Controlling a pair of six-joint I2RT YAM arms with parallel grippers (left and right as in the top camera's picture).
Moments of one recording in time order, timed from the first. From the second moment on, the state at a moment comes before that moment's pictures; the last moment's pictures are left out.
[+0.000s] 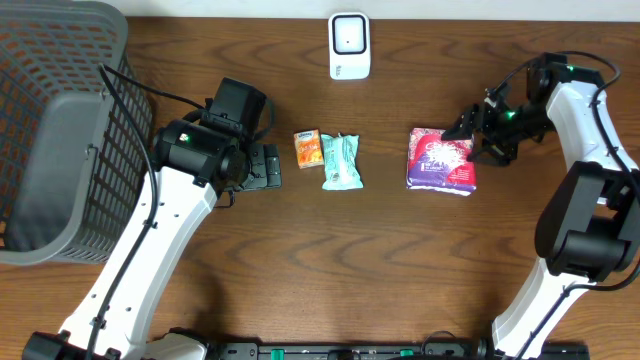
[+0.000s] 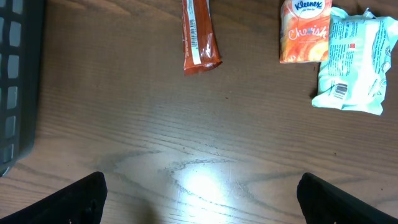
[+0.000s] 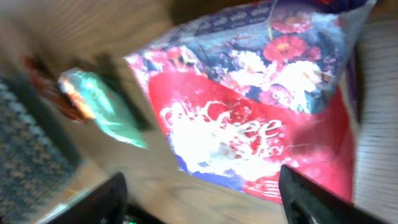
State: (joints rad) left arm -0.36 1.45 1.40 -1.23 -0.14 -0.45; right arm -0.18 2.08 1.67 -1.24 -0.58 0.16
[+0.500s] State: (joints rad) left arm -0.36 1.45 1.40 -1.23 -0.14 -0.45; right arm -0.17 2.08 1.56 -1.16 -0.35 0.12
